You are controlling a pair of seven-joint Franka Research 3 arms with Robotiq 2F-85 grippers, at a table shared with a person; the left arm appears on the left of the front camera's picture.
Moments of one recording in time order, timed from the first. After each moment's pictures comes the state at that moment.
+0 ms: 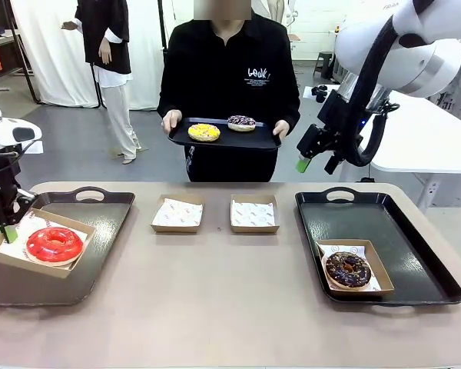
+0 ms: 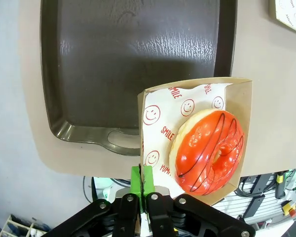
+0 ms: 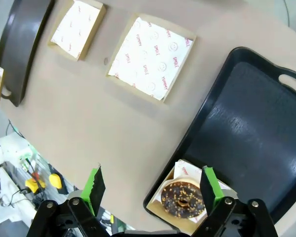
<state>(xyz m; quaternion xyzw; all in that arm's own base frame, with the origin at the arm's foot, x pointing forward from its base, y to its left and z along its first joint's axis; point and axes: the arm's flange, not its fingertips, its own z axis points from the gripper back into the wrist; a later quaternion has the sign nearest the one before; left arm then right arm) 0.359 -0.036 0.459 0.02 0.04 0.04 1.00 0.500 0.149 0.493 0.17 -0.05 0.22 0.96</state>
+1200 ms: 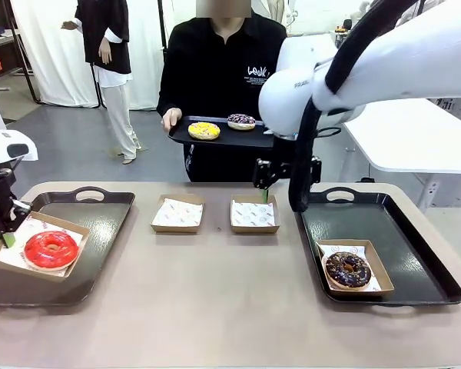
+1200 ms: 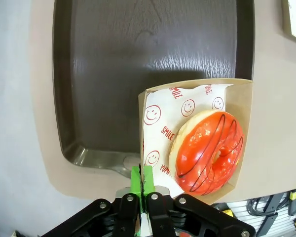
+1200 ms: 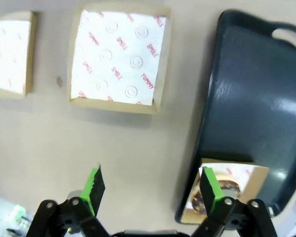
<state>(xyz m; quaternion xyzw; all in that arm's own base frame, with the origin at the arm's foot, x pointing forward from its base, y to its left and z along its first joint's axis) 0.357 -0.020 0.432 0.04 -0.02 0.03 1.00 0.497 0.268 0.427 0.00 -0.01 0.07 1.00</state>
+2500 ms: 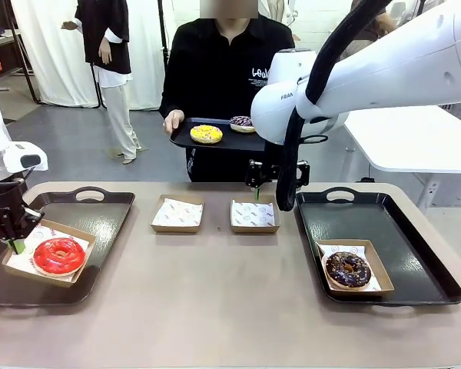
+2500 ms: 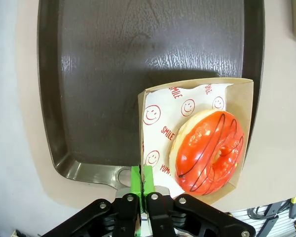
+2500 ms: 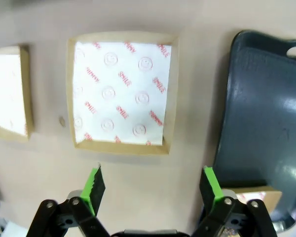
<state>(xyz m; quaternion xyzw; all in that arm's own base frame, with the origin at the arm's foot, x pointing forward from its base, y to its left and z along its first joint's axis) 0.372 -0.023 0.405 0.04 0.00 0.02 1.00 0.540 0.276 0.400 0.02 -0.03 0.02 1.00</state>
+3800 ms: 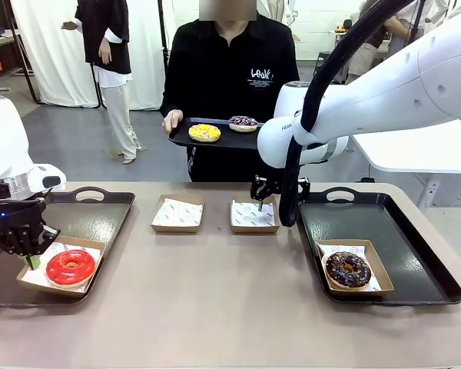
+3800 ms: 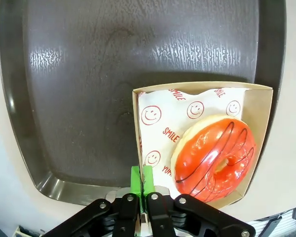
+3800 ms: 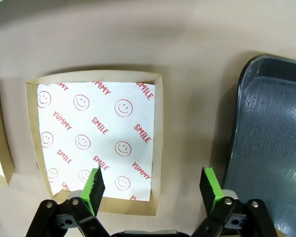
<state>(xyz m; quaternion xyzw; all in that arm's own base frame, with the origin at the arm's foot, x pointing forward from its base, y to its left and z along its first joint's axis) 0.387 -0.036 0.356 0.04 0.03 0.01 1.00 0.568 0.259 0.335 0.03 -0.04 0.01 1.00</state>
